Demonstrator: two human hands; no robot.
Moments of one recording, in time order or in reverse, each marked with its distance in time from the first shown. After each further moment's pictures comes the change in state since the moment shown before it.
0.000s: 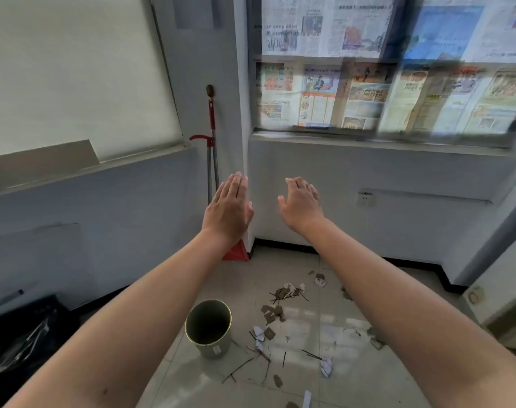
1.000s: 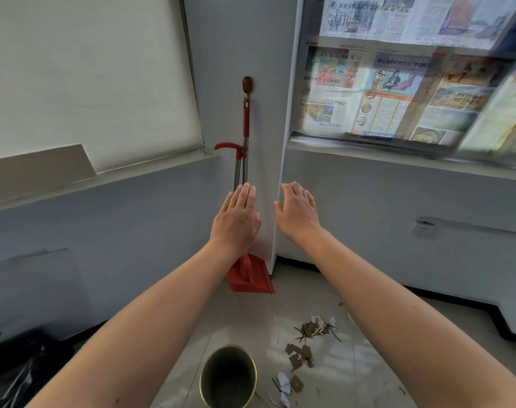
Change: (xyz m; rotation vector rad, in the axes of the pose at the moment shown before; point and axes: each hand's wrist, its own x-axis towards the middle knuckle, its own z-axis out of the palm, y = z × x) left_hand 0.201 -0.246 0.130 0.030 -0.107 -0.057; right_hand 0.286 -0.108 0.170 0.017 -0.052 -0.040
